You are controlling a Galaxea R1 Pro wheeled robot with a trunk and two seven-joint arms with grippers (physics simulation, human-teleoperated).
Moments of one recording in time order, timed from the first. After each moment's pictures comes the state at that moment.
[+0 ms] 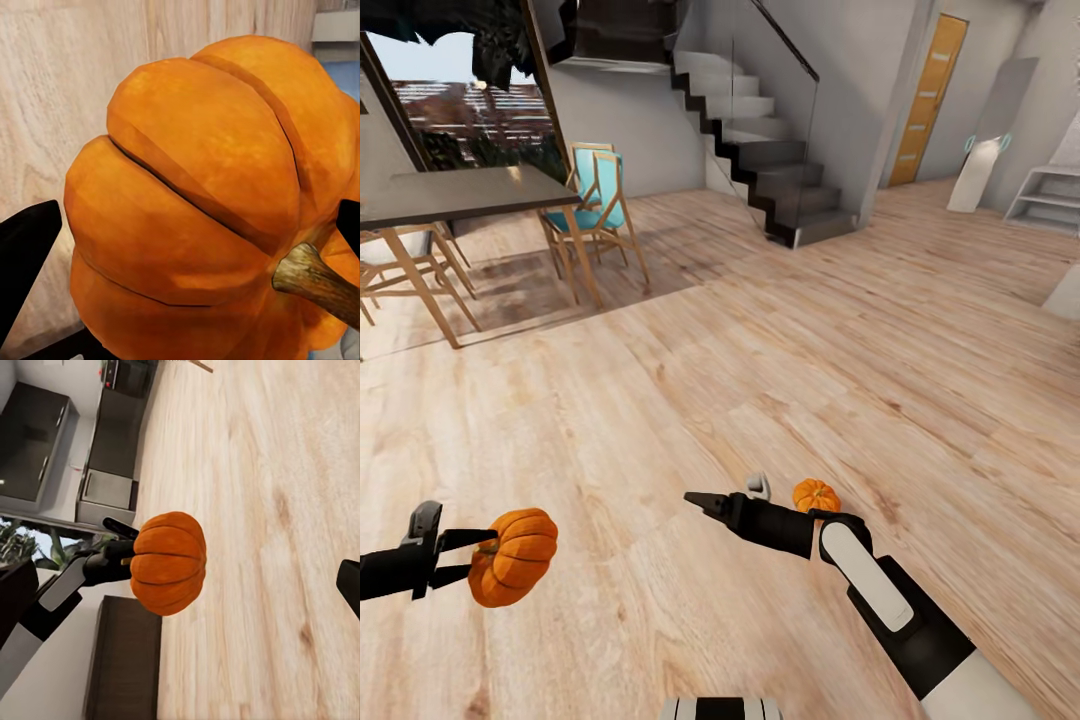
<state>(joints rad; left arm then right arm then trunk) -0.55 0.84 -0.39 -0.73 1.10 0.99 -1.03 -0.54 -0.11 0.49 -1.28 -1.23 0.72 0.30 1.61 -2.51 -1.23</state>
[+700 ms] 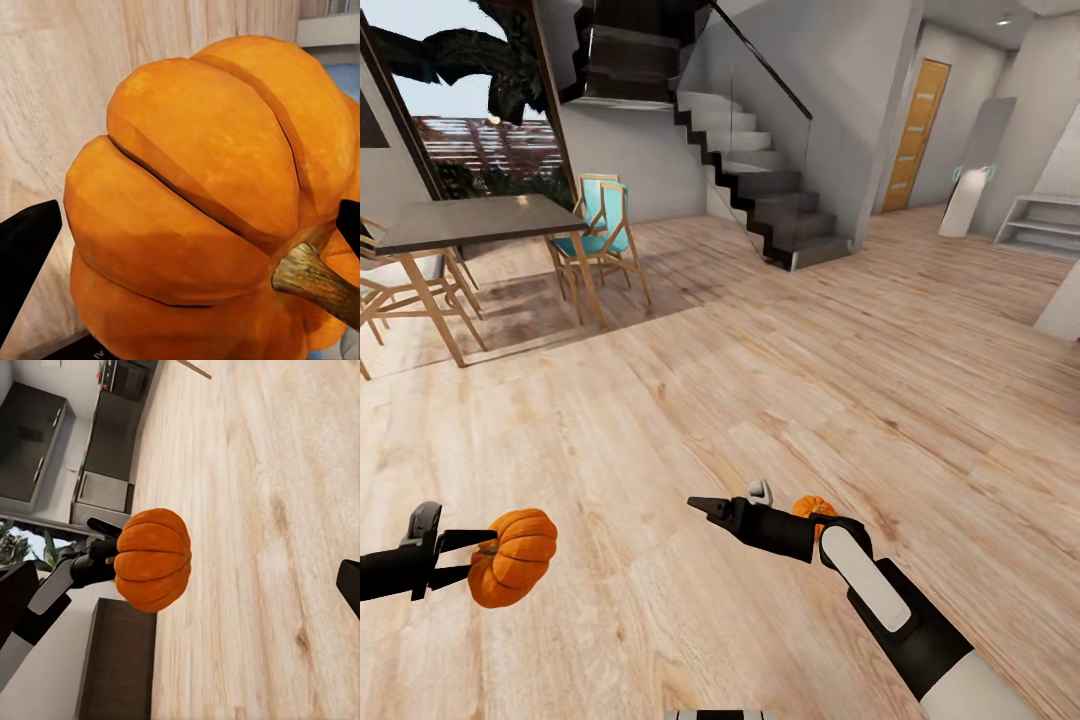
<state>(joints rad) -0.55 0.84 -0.39 -0.73 1.10 0.99 -1.03 -0.54 -0.11 0.49 -1.23 -1.23 0.72 0.31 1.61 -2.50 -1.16</state>
